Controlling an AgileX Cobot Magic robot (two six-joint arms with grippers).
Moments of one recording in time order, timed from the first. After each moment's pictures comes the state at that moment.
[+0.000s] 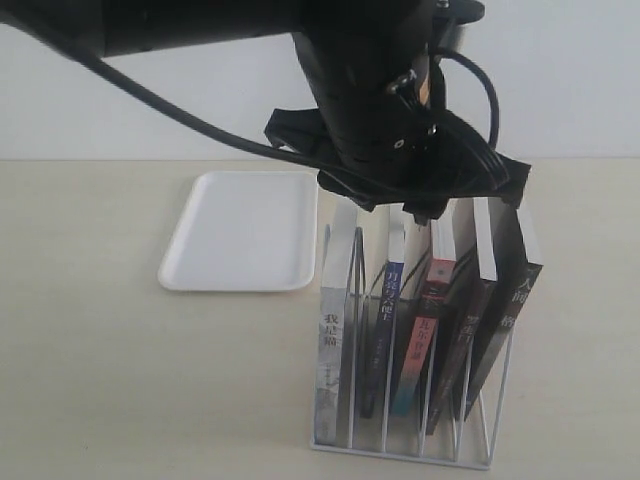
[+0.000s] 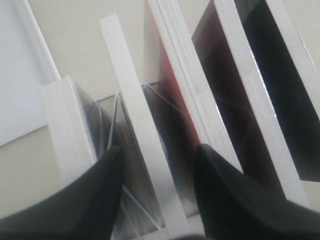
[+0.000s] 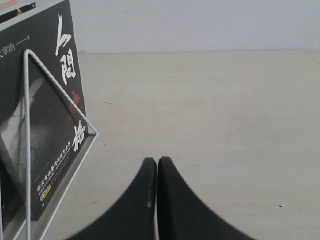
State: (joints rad) left arm -1.02 1.89 -1.75 0.32 1.06 -0.64; right arm 0.07 0.00 0.00 0.05 0.34 0.00
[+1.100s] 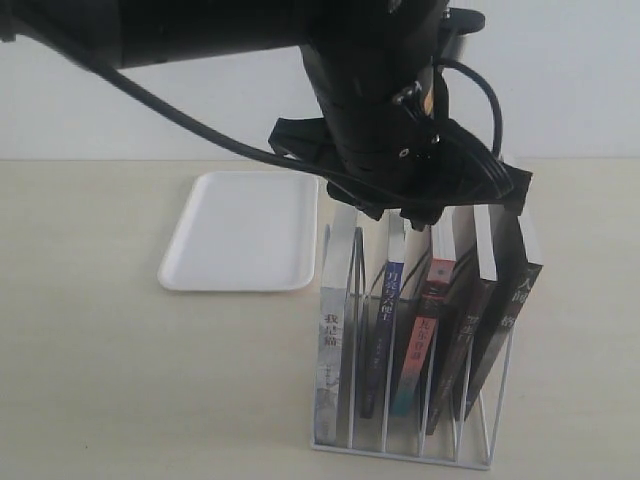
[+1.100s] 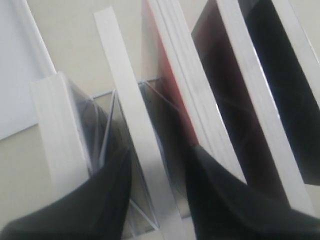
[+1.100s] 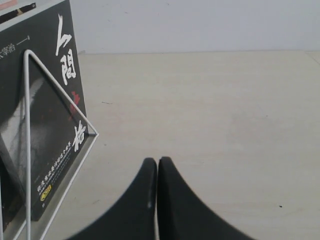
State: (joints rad) left arm -1.02 1.90 -1.75 0.31 1.05 -0.66; right arm 0.07 0.00 0.00 0.05 0.34 0.00
